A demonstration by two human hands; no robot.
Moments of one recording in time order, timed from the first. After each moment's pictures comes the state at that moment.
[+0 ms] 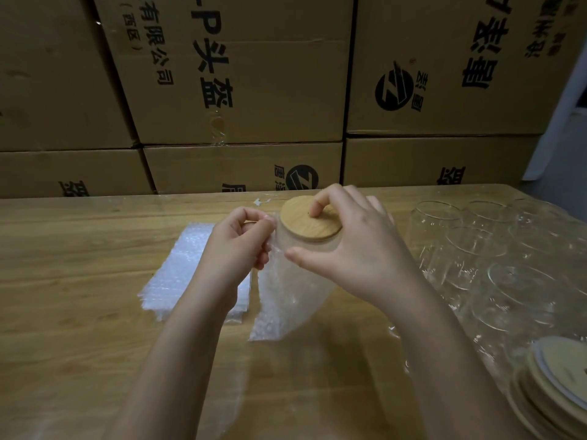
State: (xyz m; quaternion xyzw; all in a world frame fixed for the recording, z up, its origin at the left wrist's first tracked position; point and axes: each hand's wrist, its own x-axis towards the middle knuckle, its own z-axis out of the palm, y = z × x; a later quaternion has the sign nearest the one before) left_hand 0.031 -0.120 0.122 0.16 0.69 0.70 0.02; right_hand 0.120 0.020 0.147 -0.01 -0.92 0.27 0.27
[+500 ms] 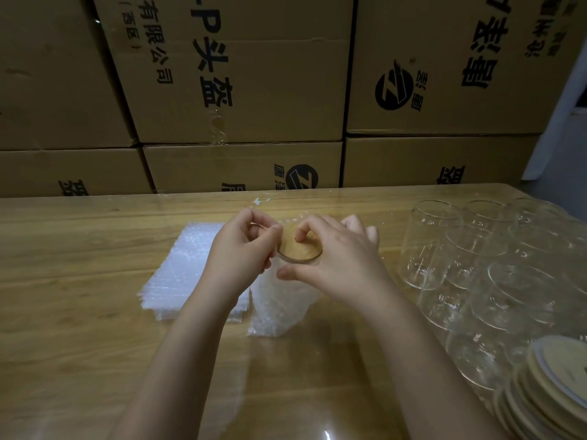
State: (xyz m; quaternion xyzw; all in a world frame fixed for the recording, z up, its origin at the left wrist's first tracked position) left_hand 0.032 -0.118 0.118 0.19 0.76 0.62 -0.02; right_hand 0.092 0.020 0.114 -0.04 -0.95 0.22 0.21
